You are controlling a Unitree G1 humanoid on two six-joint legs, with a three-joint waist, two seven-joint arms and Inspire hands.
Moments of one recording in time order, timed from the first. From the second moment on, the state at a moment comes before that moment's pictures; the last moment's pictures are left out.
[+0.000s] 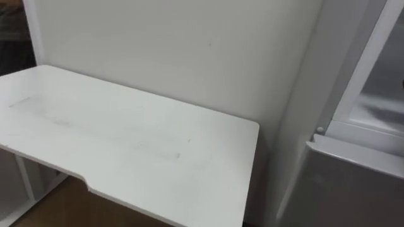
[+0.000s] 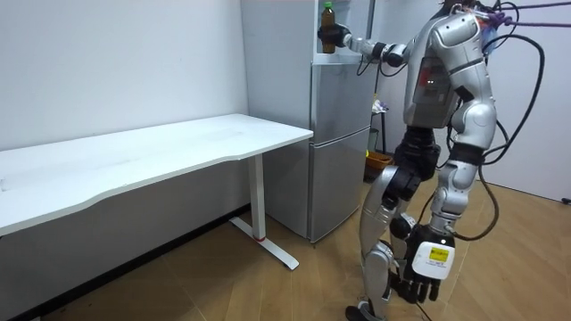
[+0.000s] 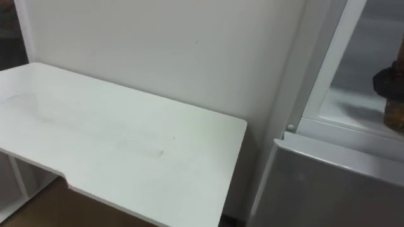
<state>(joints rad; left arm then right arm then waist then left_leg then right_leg) 0.47 0.31 0.31 0.94 -0.08 0.09 -0.10 -0.69 -0.83 -0.06 0.62 0.48 0.02 -0.35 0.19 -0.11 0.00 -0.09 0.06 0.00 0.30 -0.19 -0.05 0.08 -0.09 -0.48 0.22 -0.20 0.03</state>
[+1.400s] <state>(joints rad) 0.50 0.35 0.31 0.93 -0.09 0.04 -0.10 -0.61 -0.86 -0.04 0.78 0.58 -0.12 -0.03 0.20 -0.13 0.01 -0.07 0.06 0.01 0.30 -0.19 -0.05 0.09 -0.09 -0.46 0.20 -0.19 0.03</state>
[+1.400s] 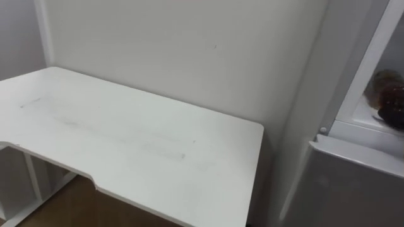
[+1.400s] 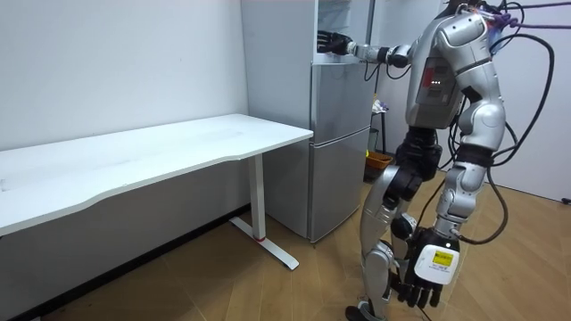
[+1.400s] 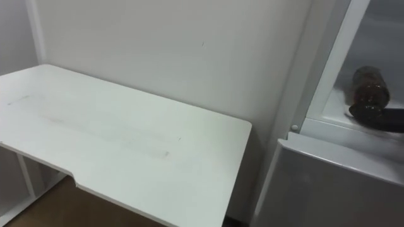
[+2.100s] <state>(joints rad) 0.48 0.34 0.31 0.94 -0.08 0.04 -0.11 -0.53 -0.87 -0.03 0.54 0.58 -0.03 -0.14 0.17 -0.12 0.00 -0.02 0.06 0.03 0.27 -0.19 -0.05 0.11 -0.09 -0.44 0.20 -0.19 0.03</state>
